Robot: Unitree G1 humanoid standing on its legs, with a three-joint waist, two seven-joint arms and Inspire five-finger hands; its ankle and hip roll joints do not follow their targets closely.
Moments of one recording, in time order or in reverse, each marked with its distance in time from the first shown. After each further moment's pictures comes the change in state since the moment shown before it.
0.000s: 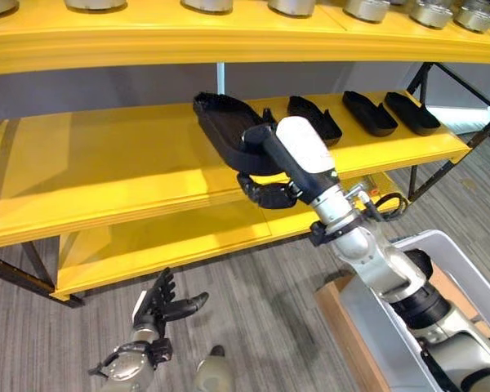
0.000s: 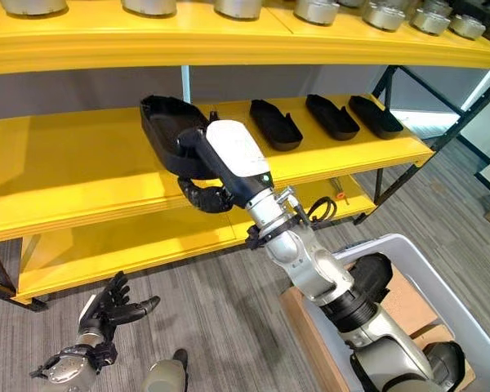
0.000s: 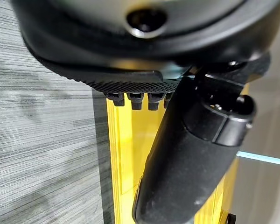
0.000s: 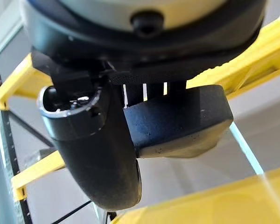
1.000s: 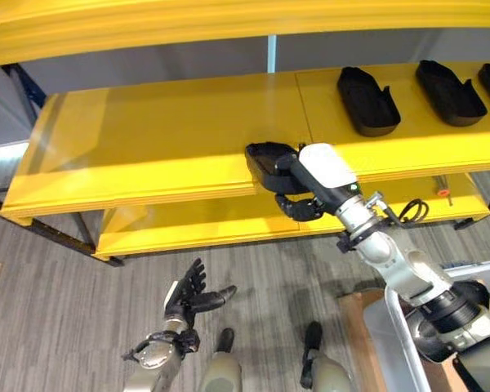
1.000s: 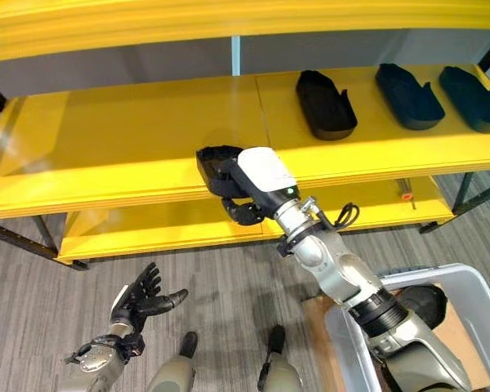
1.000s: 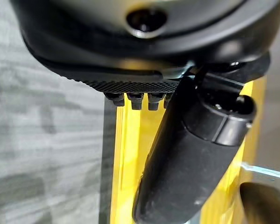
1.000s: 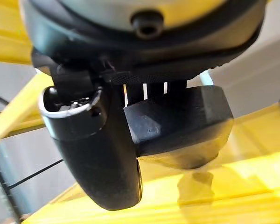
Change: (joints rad) left arm -0.076 -0.120 -0.099 0.006 0.009 -0.012 -0.017; right arm 0.065 -0.199 -0.025 0.073 0.004 0.012 0.039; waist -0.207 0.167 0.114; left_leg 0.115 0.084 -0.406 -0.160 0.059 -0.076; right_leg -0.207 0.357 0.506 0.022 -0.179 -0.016
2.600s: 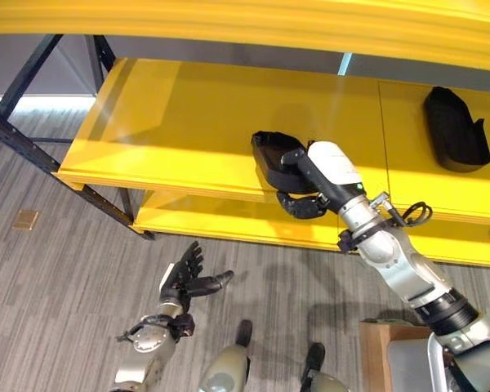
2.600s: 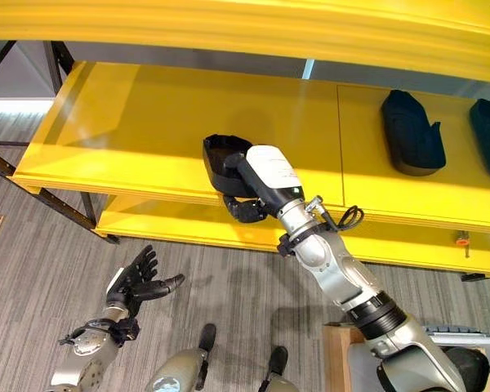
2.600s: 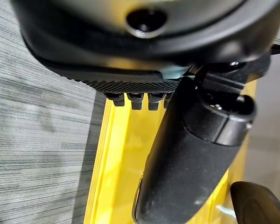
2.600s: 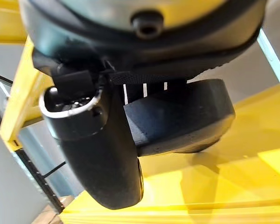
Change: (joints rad) left arm -0.061 0.088 0.007 -0.021 -0.008 0.011 -0.019; right arm 0.025 0.054 -0.027 0.017 0.056 0.015 0.005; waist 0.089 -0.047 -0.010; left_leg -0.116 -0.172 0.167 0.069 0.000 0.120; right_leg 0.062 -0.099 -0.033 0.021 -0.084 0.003
